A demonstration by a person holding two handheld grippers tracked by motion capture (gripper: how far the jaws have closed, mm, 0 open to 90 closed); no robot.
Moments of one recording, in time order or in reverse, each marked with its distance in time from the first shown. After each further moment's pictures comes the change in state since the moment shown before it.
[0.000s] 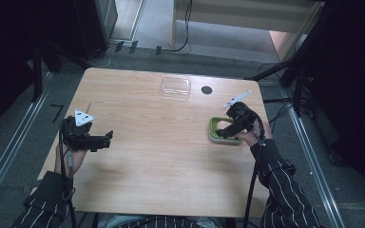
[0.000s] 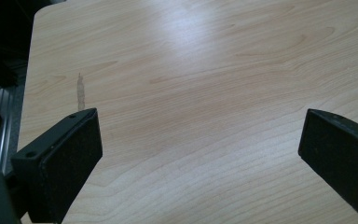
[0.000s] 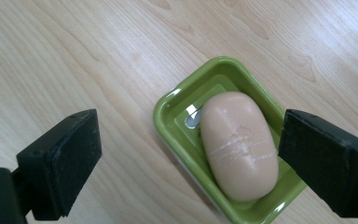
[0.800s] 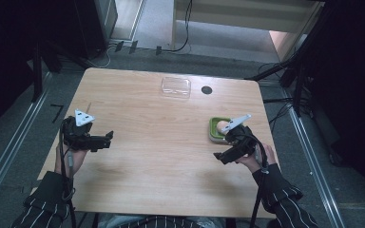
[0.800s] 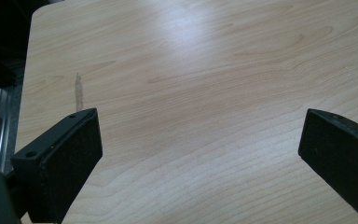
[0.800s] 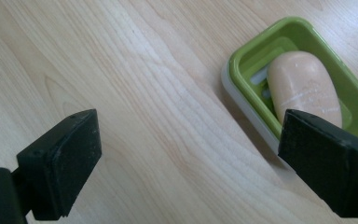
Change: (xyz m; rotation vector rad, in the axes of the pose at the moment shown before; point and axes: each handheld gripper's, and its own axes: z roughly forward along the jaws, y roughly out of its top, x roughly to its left) left arm 0.000 0.000 0.001 0.004 -0.006 0.003; right arm 0.062 -0.040 -0.021 0.004 -0.004 -0.063
